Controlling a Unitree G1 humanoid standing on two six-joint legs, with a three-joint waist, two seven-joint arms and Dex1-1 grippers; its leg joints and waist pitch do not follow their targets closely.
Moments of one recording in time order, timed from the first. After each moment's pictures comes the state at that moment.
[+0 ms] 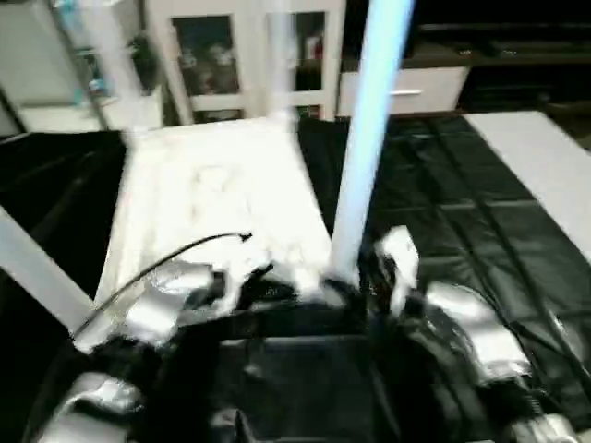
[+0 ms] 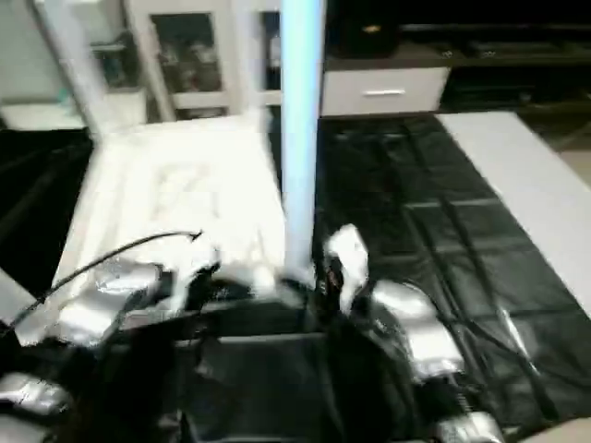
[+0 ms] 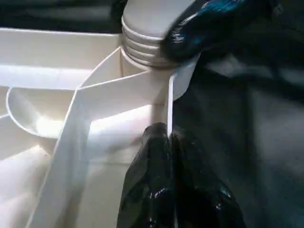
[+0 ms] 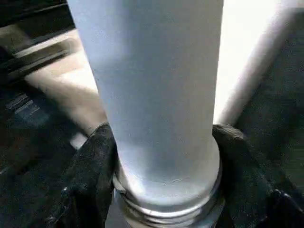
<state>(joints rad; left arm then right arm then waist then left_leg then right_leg) -0.53 0.26 -0.24 0.58 -0.03 0.13 -1.01 -0.38 -0.22 0.10 0.47 0.24 0.14 0.68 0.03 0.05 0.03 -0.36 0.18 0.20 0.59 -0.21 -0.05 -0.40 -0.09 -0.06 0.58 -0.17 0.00</state>
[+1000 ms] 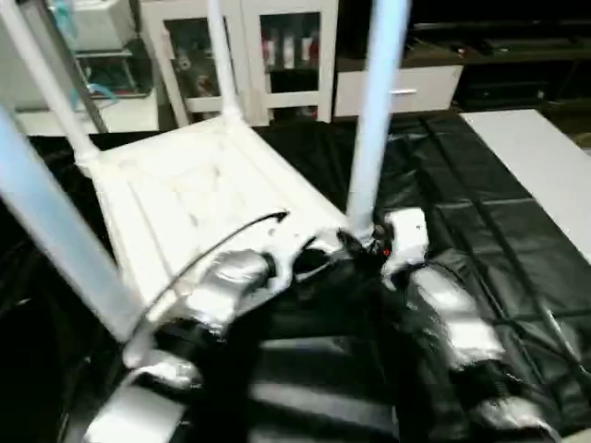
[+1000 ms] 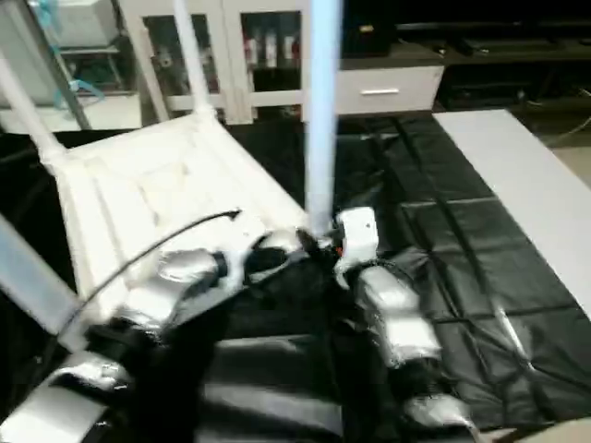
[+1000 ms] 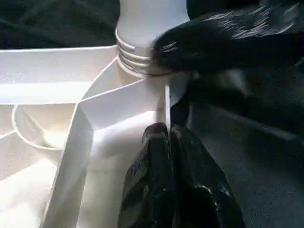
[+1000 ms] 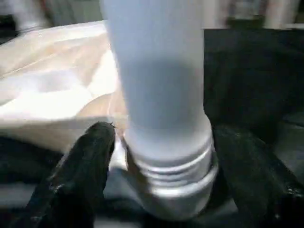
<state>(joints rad) -0.59 0.20 -0.27 0.62 0.00 0.19 -0.85 -0.35 -0.25 0.06 0.43 0.23 0.08 0.60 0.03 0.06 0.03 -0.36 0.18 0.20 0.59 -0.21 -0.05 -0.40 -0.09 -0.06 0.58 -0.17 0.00</state>
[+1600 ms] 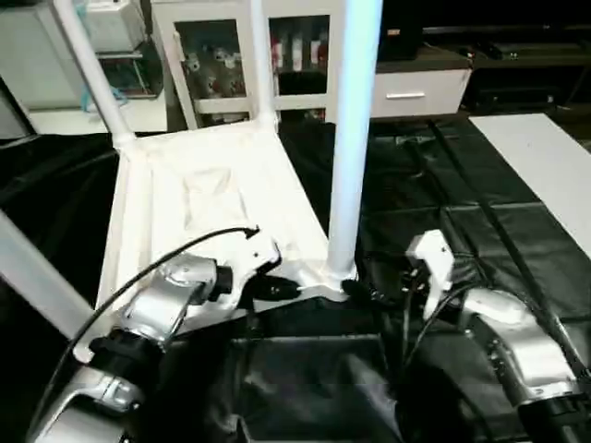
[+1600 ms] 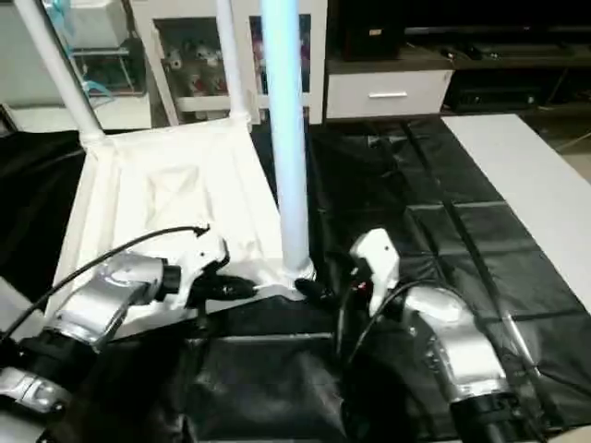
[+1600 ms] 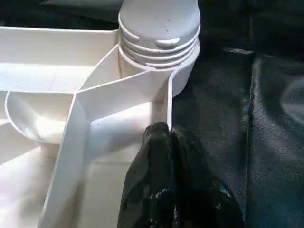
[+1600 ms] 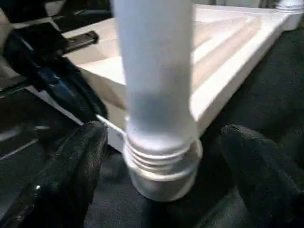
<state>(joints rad) -0.52 0.35 -0.30 0.47 -0.02 0.24 -1.08 -0.24 -0.40 0.11 0.20 0.29 0.19 0.87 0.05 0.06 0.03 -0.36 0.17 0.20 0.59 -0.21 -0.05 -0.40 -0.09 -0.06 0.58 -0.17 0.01</state>
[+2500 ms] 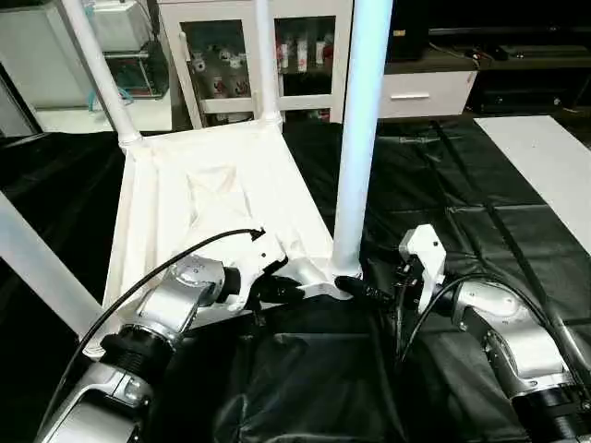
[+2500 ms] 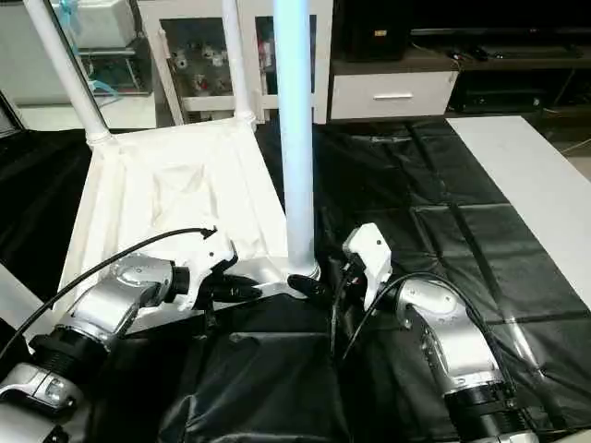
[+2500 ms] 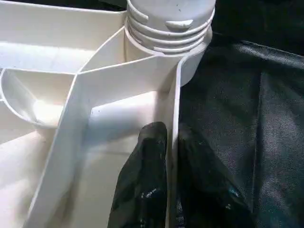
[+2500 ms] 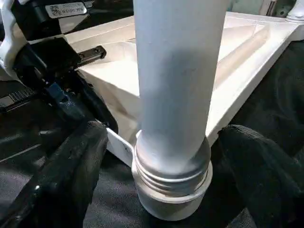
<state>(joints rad) -0.54 0.32 -0.31 0.53 -0.02 0.27 -1.04 -0.27 -0.40 0.12 0.20 0.26 0.19 0.88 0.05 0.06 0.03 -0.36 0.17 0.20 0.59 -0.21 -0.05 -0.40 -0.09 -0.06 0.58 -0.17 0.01</state>
